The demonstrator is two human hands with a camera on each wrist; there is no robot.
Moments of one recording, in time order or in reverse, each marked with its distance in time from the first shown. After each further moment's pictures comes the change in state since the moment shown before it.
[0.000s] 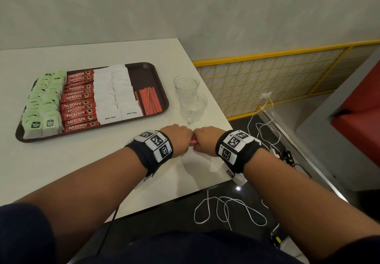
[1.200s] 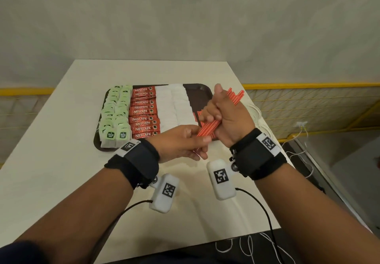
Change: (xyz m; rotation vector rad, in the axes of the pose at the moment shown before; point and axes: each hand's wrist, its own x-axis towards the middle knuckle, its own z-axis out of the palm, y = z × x) left_hand -0.106 -0.152 -0.035 -1.595 -0.004 0.073; right_hand 0.060 -0.149 -0.102 1.897 0.373 -0.418
